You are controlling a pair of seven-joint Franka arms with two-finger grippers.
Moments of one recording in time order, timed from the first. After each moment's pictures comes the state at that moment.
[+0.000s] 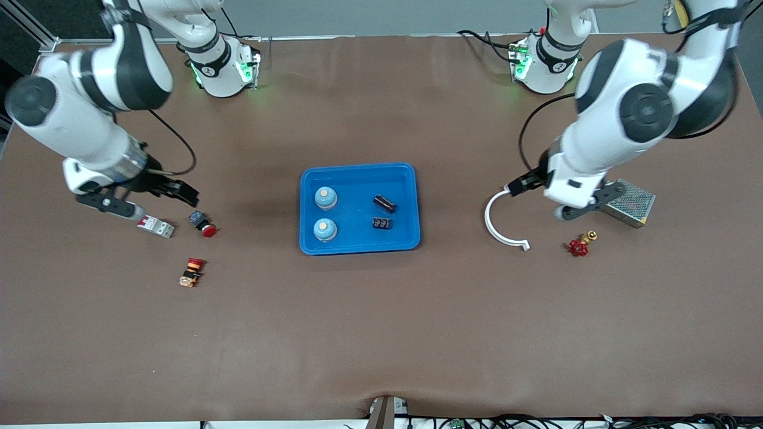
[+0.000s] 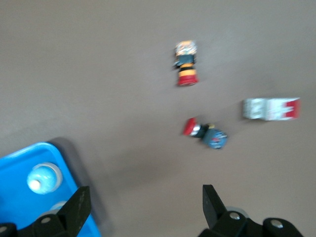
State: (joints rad) left arm -0.02 0.18 -0.40 -1.81 -0.04 1.85 -0.92; right arm 0.04 0.03 0.12 -2.10 0.05 2.14 0.50
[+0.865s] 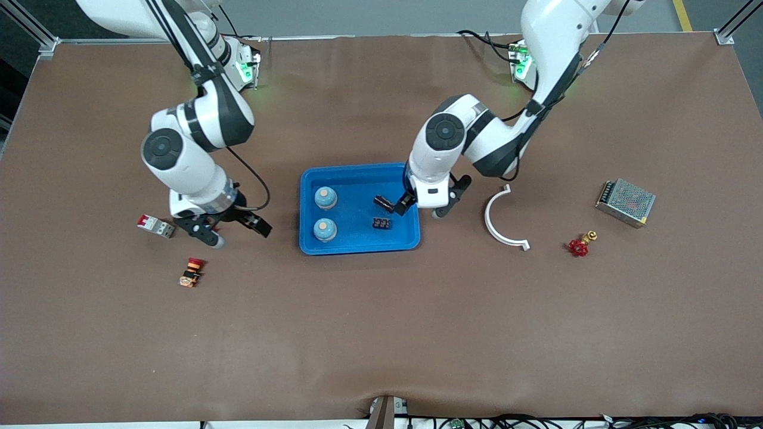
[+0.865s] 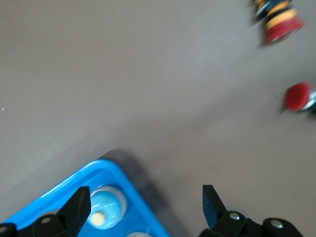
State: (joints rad) left arm -0.39 0.54 -0.40 -1.82 0.13 2.37 -1.75; right arm 0.25 0.28 0.13 -2.03 0.05 2.39 0.90
